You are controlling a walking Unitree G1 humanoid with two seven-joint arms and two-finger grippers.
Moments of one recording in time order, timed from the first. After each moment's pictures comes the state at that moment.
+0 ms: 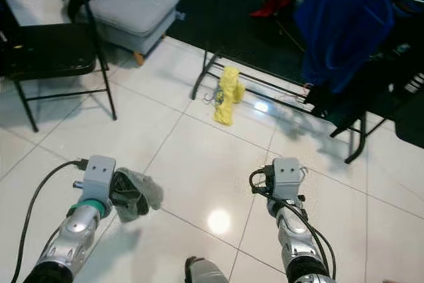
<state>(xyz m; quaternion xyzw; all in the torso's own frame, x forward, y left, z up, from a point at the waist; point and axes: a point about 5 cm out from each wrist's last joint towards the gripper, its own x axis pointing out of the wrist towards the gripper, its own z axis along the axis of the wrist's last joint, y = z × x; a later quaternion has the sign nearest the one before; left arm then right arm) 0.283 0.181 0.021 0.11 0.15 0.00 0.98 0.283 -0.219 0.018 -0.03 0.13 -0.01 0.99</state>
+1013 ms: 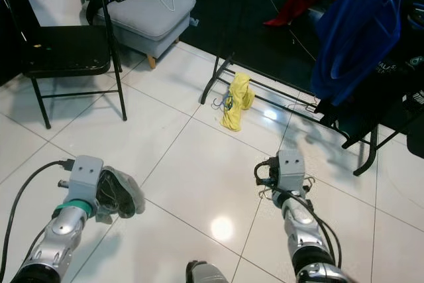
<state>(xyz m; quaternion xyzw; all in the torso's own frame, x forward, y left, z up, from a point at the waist) 0.284 0.199 0.027 0.13 0.13 0.02 0.98 0.298 -0.238 0.039 -0.05 0.10 -0.01 0.99</state>
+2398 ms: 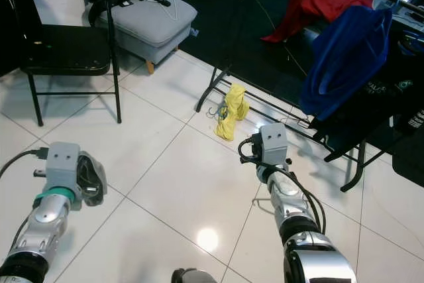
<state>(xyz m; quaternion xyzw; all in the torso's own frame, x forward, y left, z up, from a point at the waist) 0.295 0.229 0.048 0.13 0.09 0.09 0.98 0.334 -0.211 0.067 -0.06 0.08 0.05 0.99</state>
